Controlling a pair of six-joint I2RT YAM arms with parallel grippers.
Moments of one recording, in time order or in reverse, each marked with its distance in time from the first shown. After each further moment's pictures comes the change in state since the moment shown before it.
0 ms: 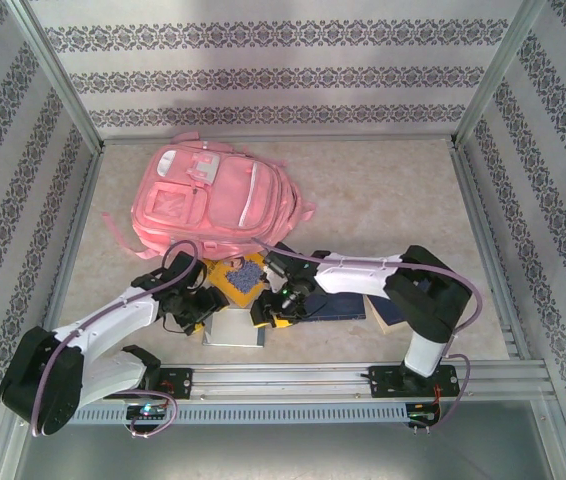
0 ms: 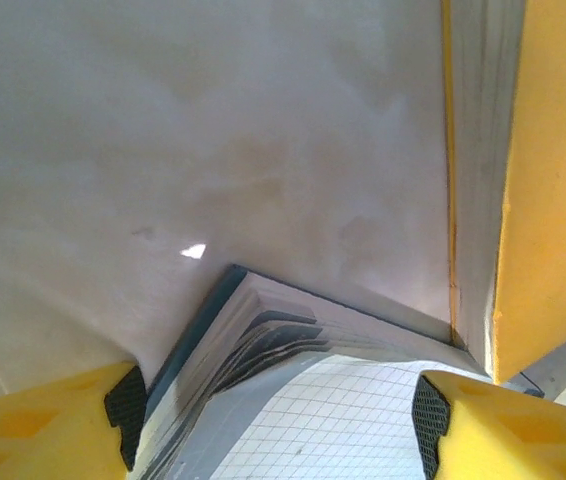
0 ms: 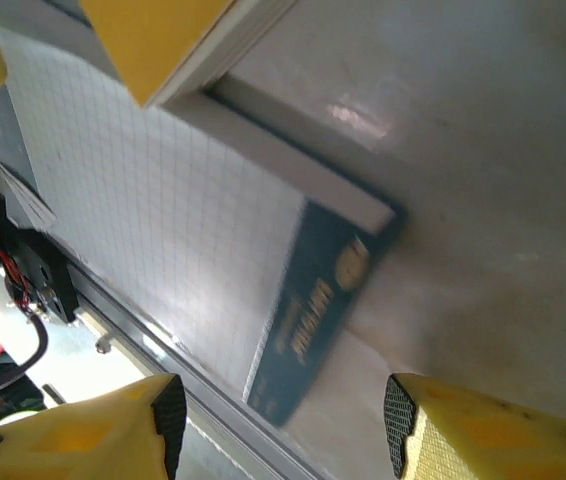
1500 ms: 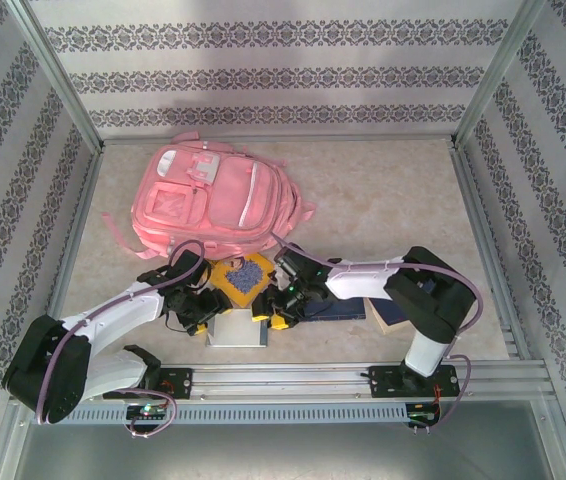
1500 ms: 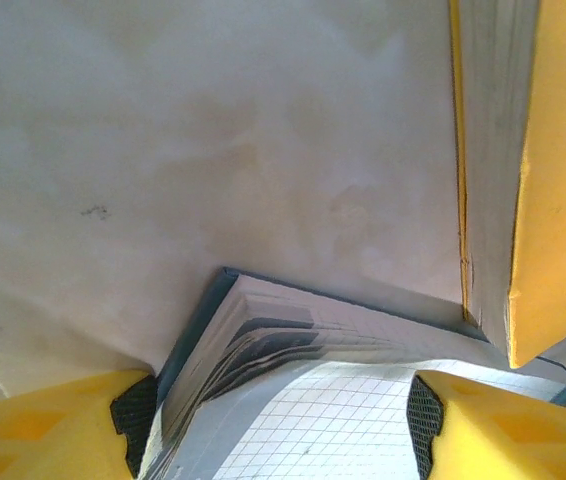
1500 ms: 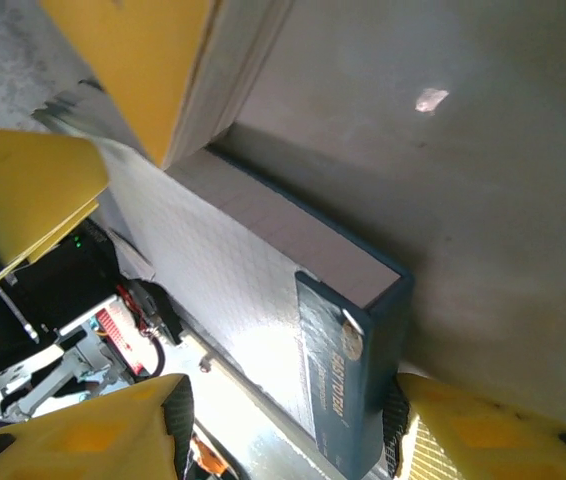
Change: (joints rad) left arm -0.015 0.065 0.022 -0.008 0.027 0.038; right arm -0.047 -0.030 -0.156 0.325 -0.137 0.299
